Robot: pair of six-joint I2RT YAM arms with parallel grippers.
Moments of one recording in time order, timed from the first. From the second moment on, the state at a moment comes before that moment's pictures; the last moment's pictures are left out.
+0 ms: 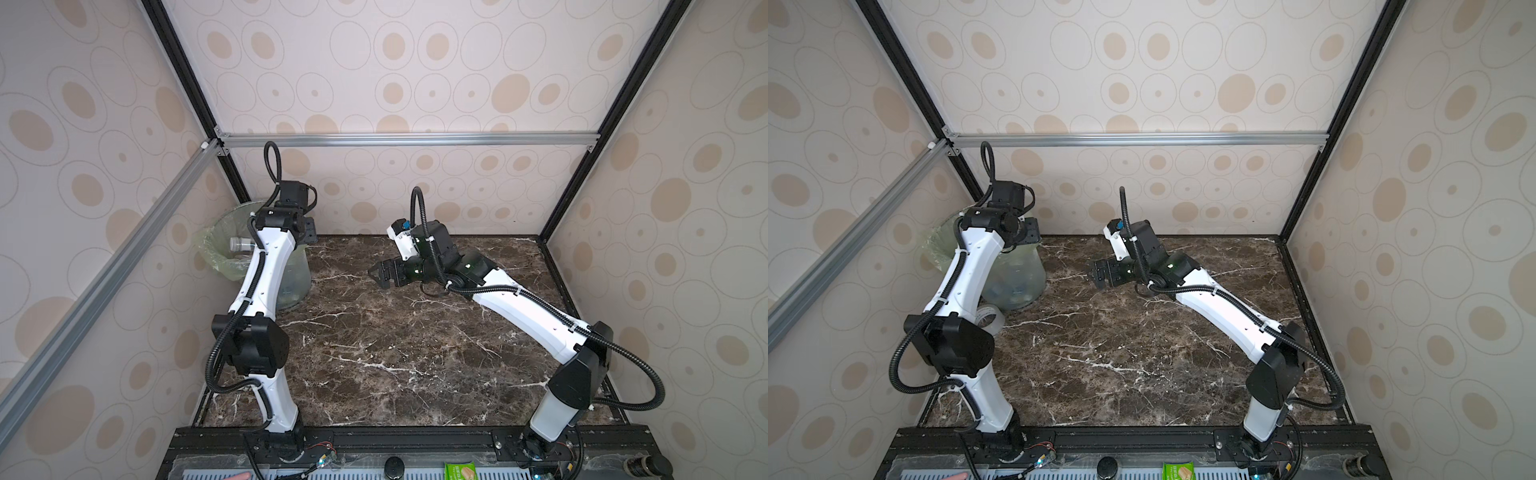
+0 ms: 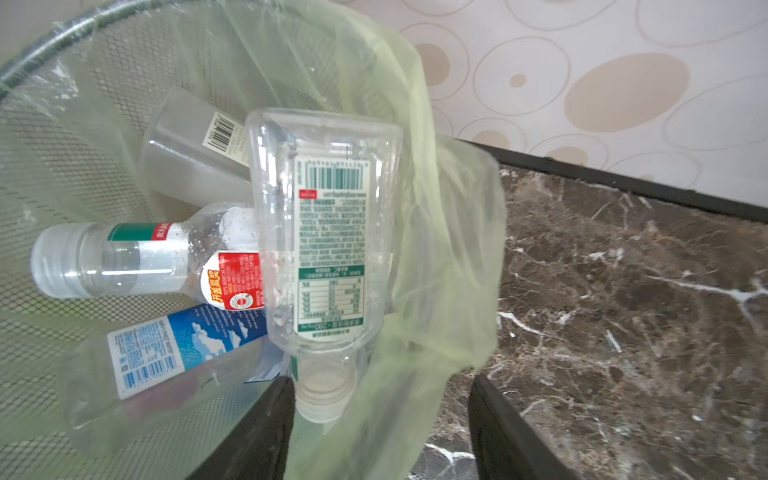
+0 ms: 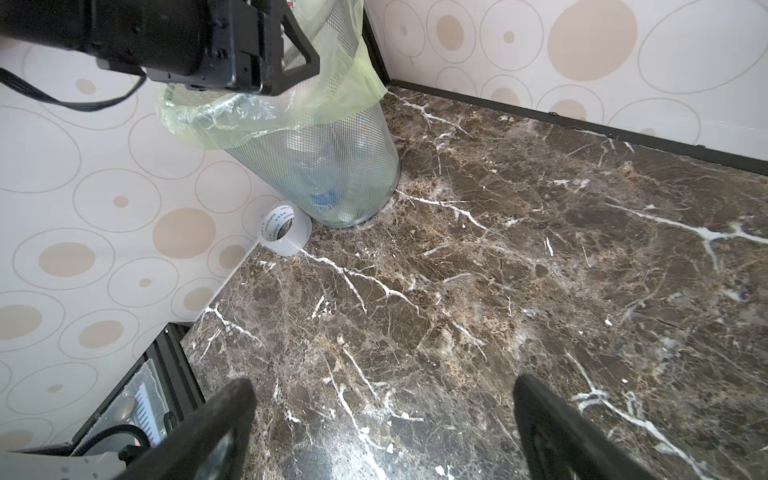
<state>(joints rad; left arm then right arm) -0.07 1.87 2.06 -1.07 -0.34 -0.22 0.78 1.72 1.74 -0.58 -0.16 0.34</state>
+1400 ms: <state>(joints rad) -0.42 2.16 2.42 -1.03 -0.11 -0.26 0.71 1.58 1.59 -0.55 -0.09 0.36</state>
